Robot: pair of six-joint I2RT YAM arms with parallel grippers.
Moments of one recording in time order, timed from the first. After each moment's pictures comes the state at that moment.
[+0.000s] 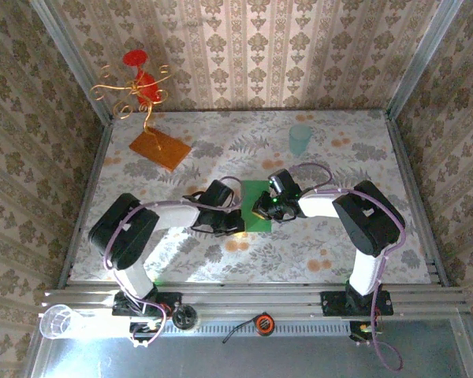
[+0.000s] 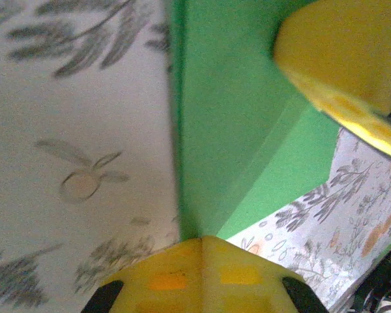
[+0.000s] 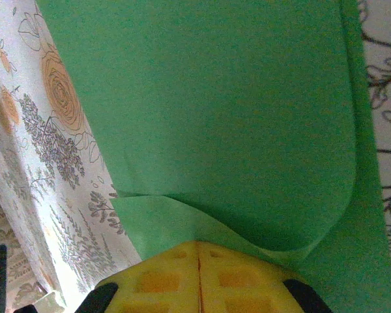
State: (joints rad) left arm -0.74 1.70 0.79 -0.18 0.48 -0.79; right arm 0.53 1.83 0.87 0.01 -0.37 1.05
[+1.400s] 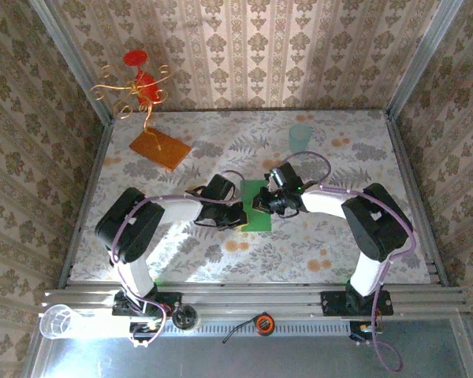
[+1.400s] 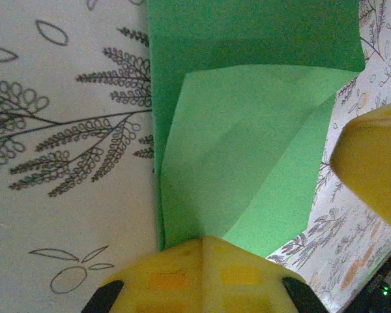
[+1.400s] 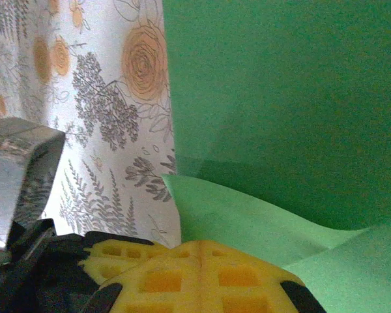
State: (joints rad) left arm -0.72 1.78 0.87 -0.14 0.47 -0.82; right arm 0.52 1.77 0.94 -0.11 -0.43 0.78
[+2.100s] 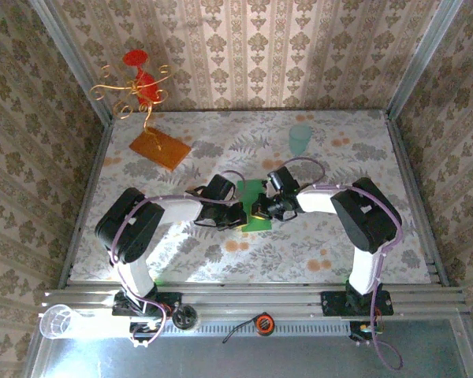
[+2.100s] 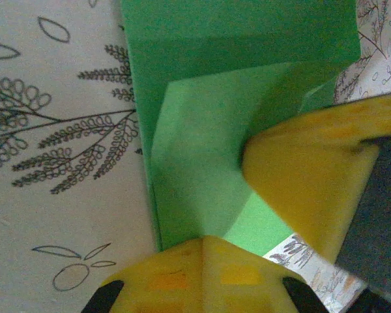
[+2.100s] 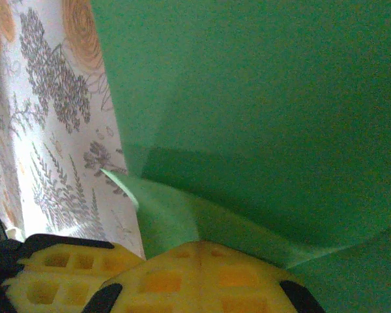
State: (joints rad) left arm -0.72 1.78 0.87 -0.15 0.47 -0.82; right arm 0.50 1.87 0.94 -0.08 -0.50 0.76
